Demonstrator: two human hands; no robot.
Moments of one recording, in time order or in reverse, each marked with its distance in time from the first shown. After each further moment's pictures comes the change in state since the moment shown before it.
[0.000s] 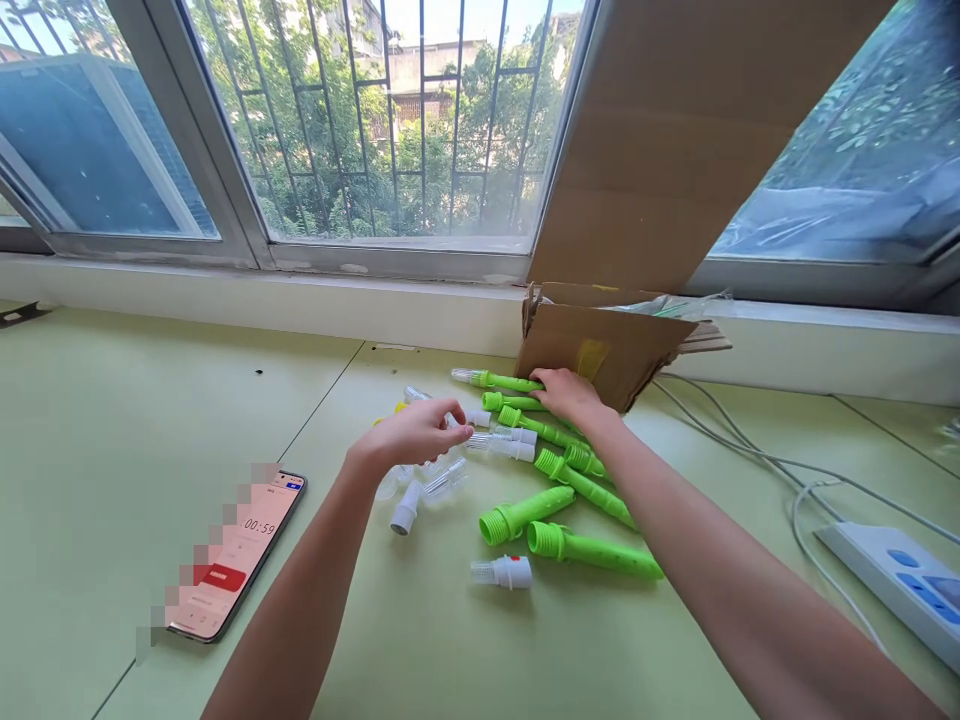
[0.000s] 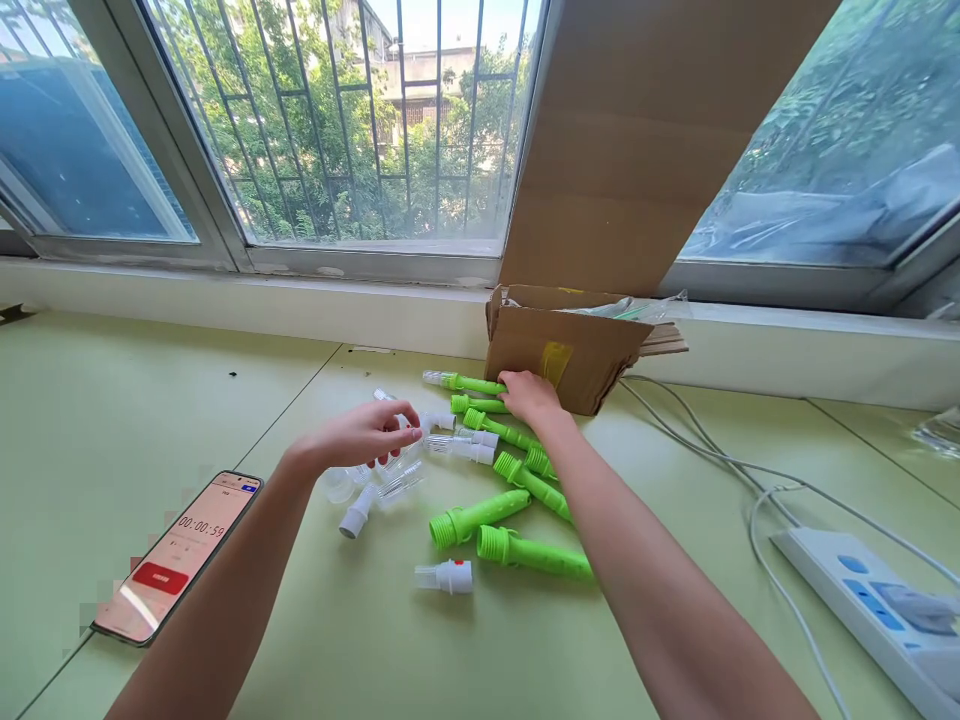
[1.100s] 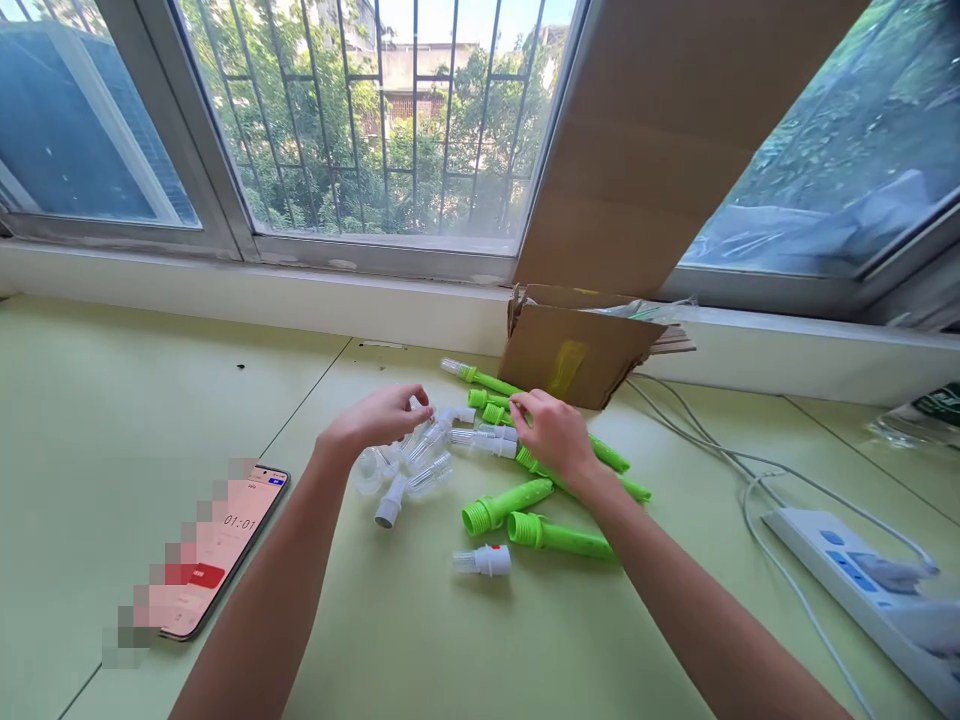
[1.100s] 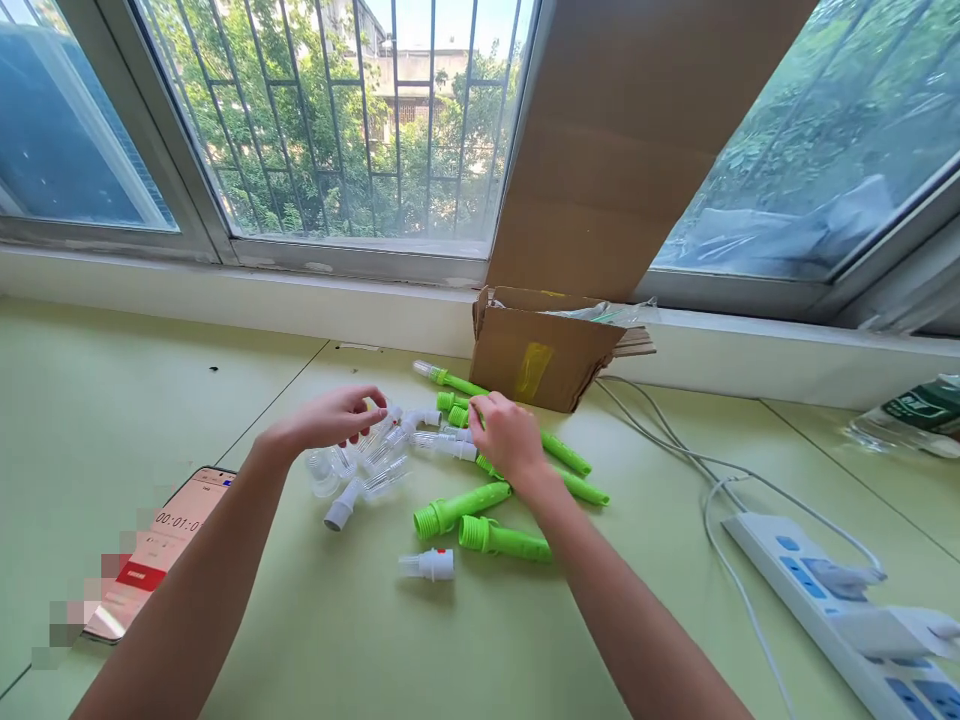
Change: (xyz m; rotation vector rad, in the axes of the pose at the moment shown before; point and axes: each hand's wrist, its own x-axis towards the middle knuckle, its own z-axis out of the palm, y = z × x) left_hand 0.003 -0.019 -0.014 0.021 0.133 -0.038; right_hand -0.103 -0.043 -0.004 -0.203 0.286 -0.160
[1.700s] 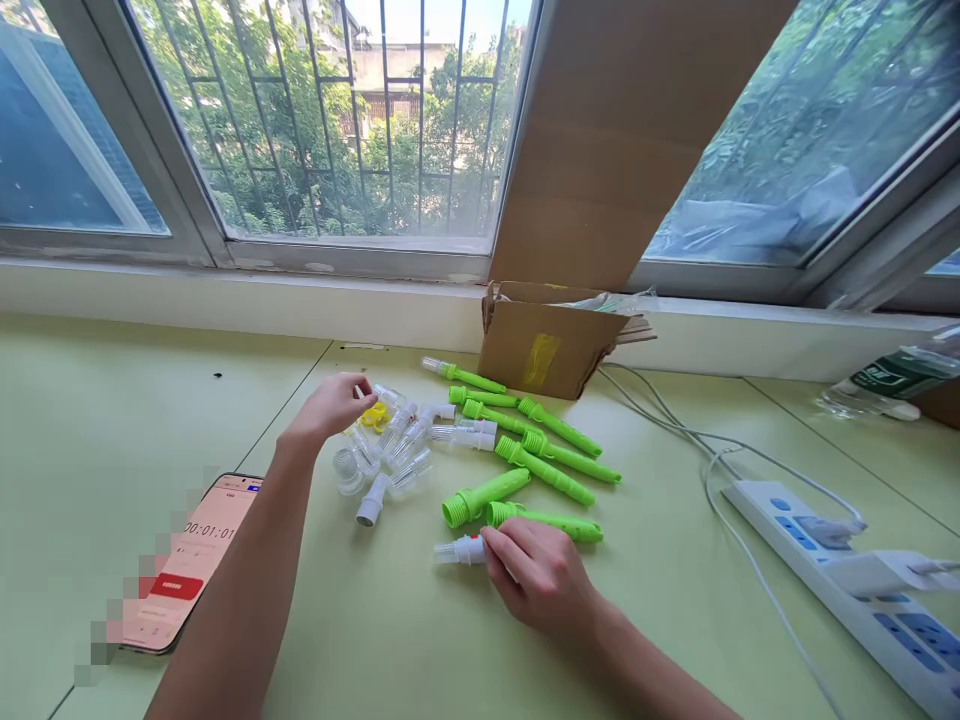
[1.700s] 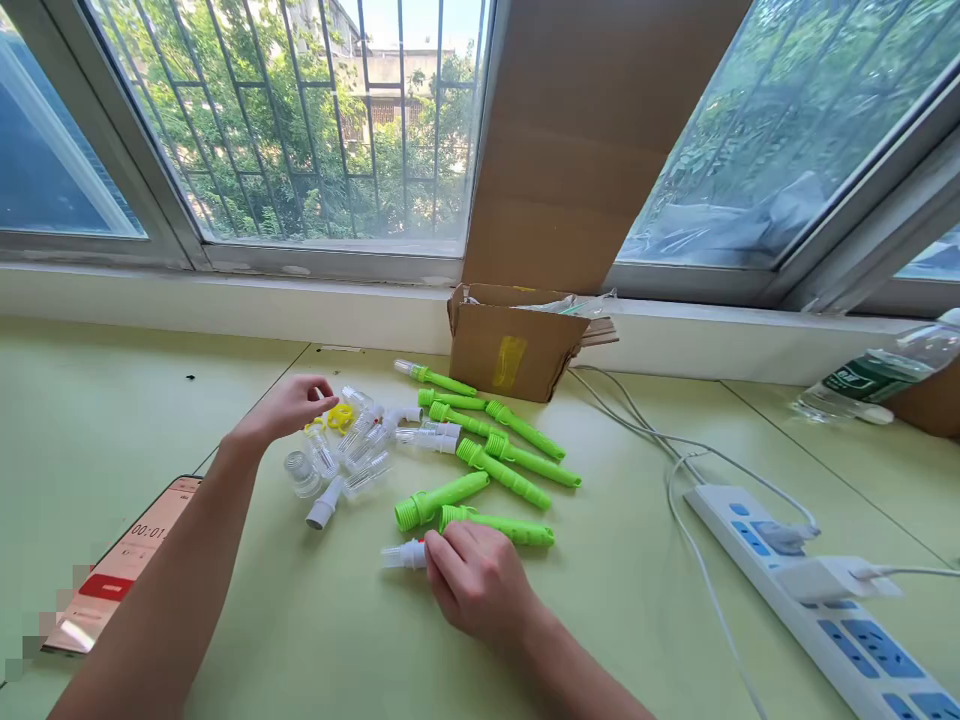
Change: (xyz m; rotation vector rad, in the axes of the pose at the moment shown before) left_hand 0.010 -0.029 -0.014 0.189 0.311 -0.054; right_hand -0.143 -0.031 0.010 0.376 0.304 -0.519
